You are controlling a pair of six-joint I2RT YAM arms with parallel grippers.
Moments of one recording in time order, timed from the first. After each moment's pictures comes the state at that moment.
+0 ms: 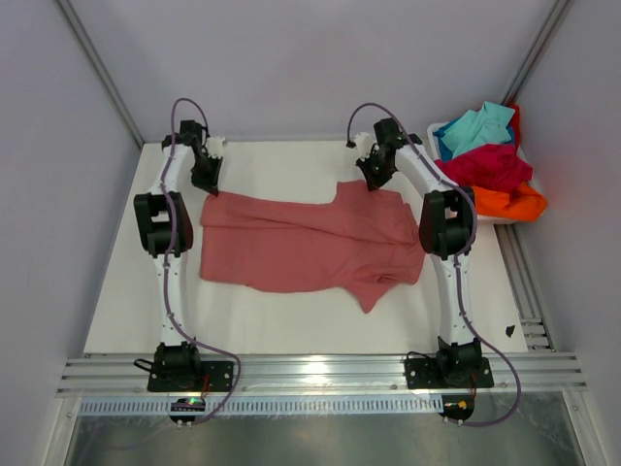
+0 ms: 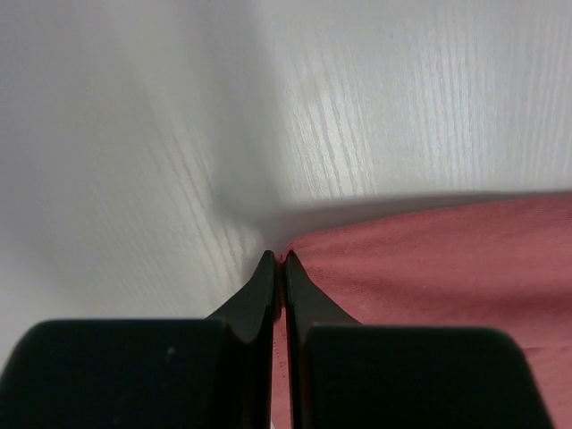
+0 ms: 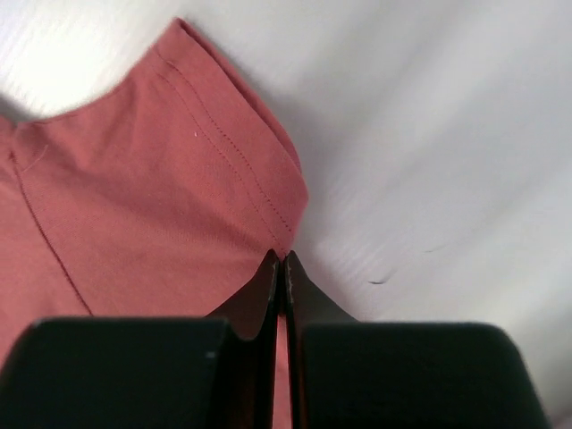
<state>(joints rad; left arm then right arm) 0.04 2.51 2.30 -1.01 0.21 0.27 0.22 2.42 2.16 -0.85 -0.24 -0.50</state>
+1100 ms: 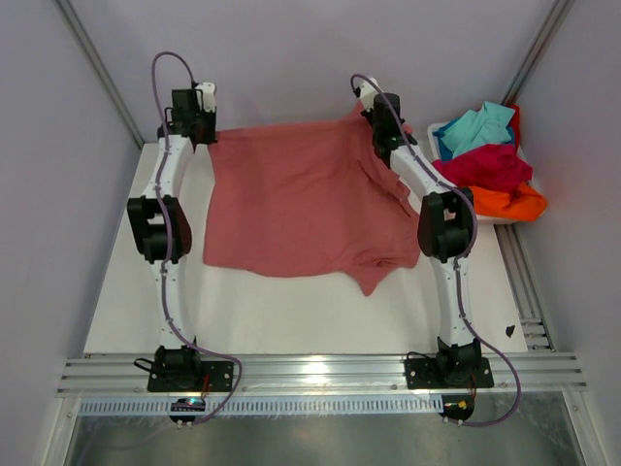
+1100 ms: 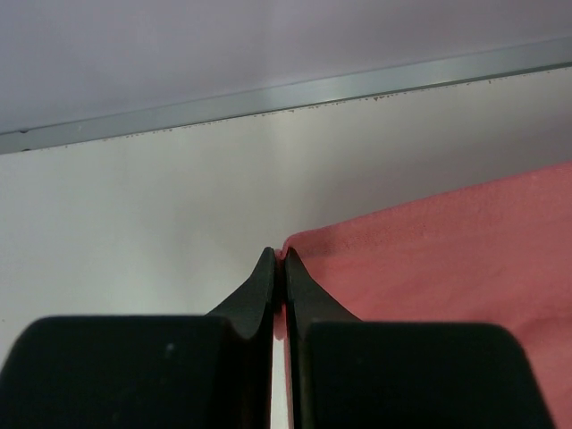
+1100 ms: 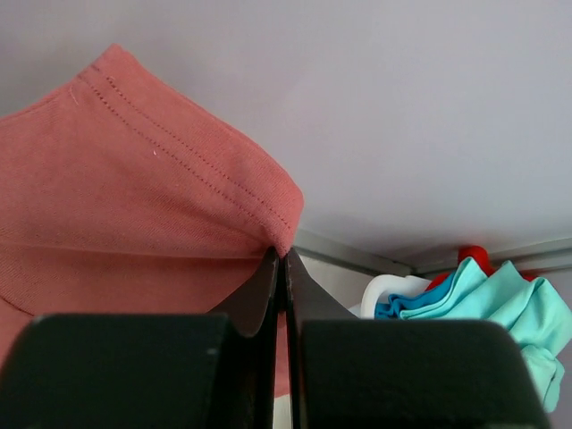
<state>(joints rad) 0.01 2.34 2.29 -0.54 0.08 0.13 0.25 2.35 2.12 -0.04 0.34 -0.55</state>
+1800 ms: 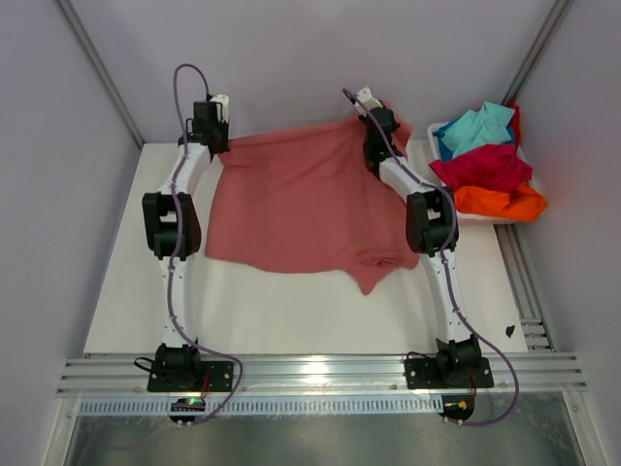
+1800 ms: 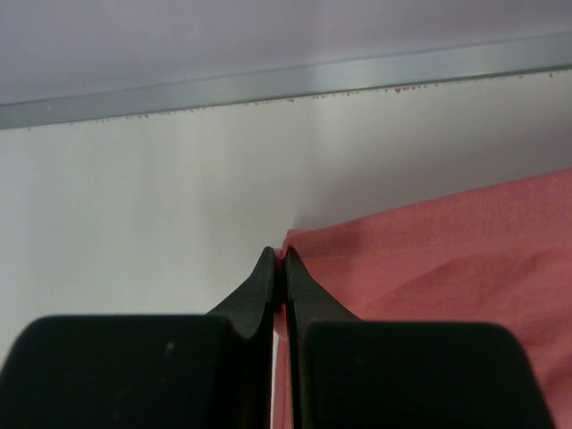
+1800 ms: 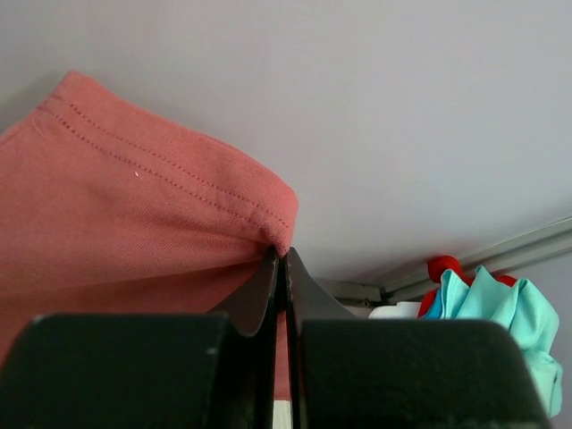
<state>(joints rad) -0.05 2.43 2.23 -0.42 -0.06 0.10 0.26 2.58 2.19 0.36 0.51 -0.73</state>
